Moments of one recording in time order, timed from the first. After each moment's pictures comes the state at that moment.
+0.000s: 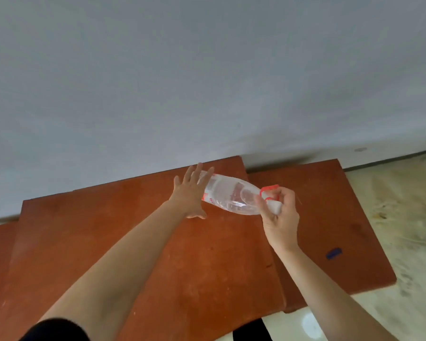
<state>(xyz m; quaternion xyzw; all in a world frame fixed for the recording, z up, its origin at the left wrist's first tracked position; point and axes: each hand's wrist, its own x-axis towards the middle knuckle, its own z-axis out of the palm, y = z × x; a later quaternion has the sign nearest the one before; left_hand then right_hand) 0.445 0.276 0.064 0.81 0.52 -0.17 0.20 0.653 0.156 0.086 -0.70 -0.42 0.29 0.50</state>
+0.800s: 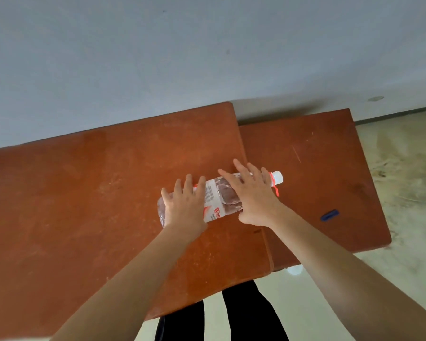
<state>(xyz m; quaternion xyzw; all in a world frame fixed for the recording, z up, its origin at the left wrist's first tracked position) 0.491 0.157 -0.013 0.76 0.59 -0.22 0.19 0.681 0.158 -0.015 -0.60 -0.75 0.24 -0.15</state>
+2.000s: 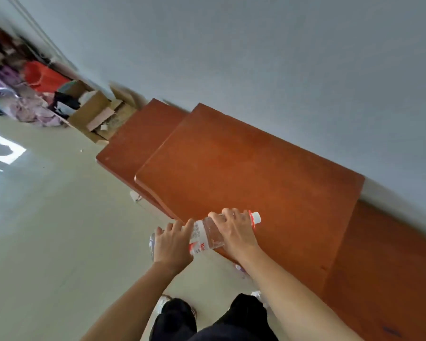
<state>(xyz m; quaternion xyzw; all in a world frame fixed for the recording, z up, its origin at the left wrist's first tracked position) 0.326 -0.146 0.107 0.47 0.86 -0.13 0.17 0.454 -0.011 0.084 -0.27 -0.94 0.15 -0.11</state>
